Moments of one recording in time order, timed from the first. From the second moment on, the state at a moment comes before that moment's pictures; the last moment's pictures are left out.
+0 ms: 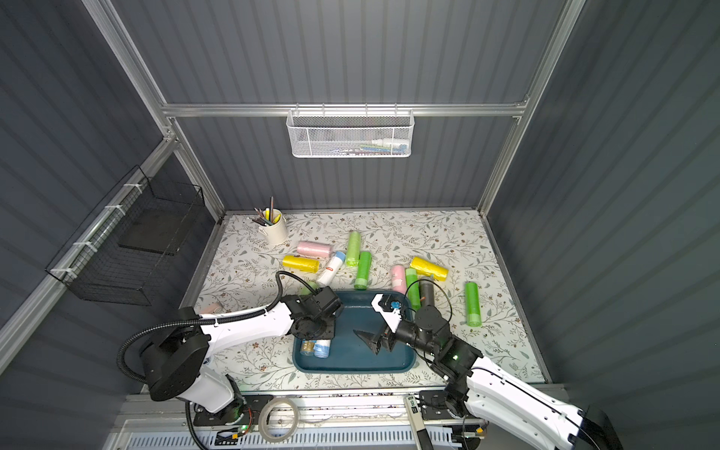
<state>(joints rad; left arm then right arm) -0.96 1.58 0.92 -0.64 -0.09 -0.86 0.81 0.67 0.33 0.13 -0.26 0.00</state>
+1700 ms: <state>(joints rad) -0.93 1.31 1.17 -1.00 -0.29 -0.74 0.81 0.69 0.33 0.13 -0.26 0.00</state>
